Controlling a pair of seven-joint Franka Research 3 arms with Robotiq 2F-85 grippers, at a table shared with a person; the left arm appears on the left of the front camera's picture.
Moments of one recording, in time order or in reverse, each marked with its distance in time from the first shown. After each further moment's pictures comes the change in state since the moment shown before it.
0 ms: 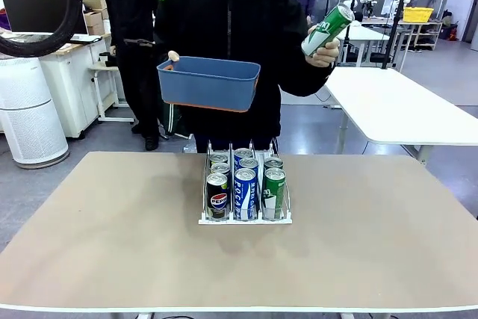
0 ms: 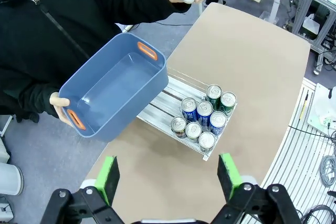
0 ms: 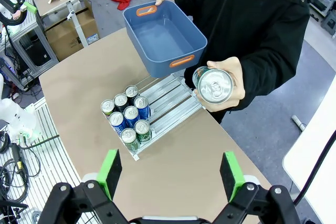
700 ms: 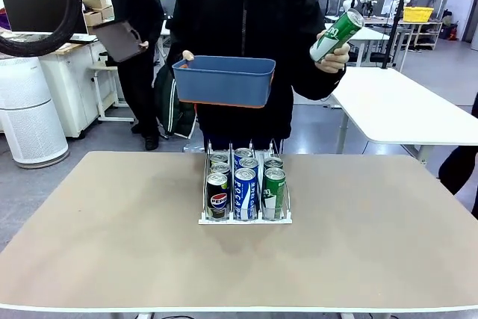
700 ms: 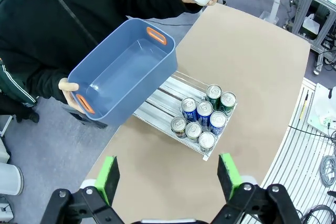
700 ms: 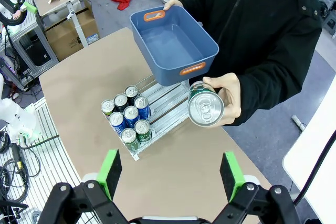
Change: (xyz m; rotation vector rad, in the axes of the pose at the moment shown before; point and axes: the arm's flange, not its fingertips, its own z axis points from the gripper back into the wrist) left arm 0.000 0.000 0.000 0.000 0.000 0.000; right arm 0.000 0.000 0.000 0.000 0.000 0.000
